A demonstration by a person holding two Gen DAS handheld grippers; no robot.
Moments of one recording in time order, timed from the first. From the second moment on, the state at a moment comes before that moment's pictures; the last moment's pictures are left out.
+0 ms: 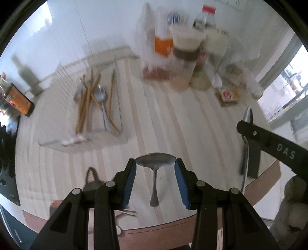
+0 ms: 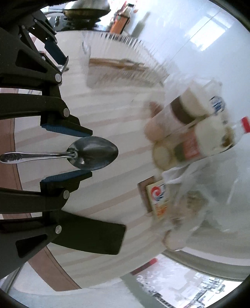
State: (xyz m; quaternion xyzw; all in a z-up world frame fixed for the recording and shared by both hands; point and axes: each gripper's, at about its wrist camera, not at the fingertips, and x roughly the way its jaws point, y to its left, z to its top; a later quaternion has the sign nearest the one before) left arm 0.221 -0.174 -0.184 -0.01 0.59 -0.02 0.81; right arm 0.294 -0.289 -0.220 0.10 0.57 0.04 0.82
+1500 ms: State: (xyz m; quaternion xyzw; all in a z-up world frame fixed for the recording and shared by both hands) left arm 0.344 0.039 -0.144 -0.17 0.60 0.06 0.78; right arm 0.424 -0.075 -0.210 0.10 0.59 0.17 0.78
